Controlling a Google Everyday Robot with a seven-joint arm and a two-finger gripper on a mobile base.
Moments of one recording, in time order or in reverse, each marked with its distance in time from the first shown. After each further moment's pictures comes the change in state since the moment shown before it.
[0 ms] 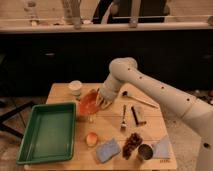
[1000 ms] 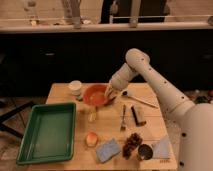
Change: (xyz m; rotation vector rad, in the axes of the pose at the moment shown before) arm 0.072 0.021 -0.029 0.118 -0.098 -0.181
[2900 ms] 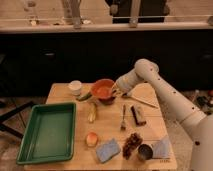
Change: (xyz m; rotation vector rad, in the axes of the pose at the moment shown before) arm 0.051 0.017 0.008 0.165 0.201 0.277
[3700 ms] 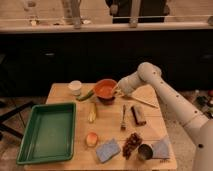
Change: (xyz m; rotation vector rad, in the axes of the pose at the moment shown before) arm 0.013 0.013 0.000 0.053 0.024 0.079
